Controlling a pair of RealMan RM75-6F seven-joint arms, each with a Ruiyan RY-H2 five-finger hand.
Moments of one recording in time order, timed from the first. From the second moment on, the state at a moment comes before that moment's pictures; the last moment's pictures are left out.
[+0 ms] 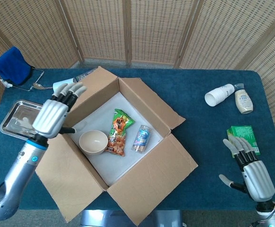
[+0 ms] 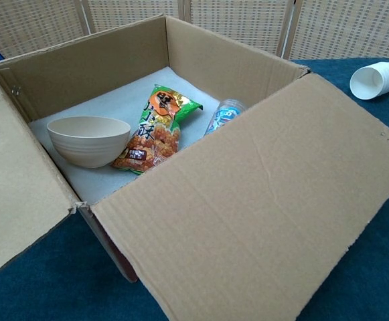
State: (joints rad) left arm -0.66 -1.03 -0.22 -1.99 1.21 1.25 0.24; right arm 0.09 -1.08 -0.01 -1.73 -1.81 1.65 0.19
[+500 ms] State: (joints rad) left arm -0.26 -0.78 -0.03 -1.82 1.44 1.53 -0.05; right arm 0.09 -1.08 -0.01 -1.74 -1.81 1.65 0.18
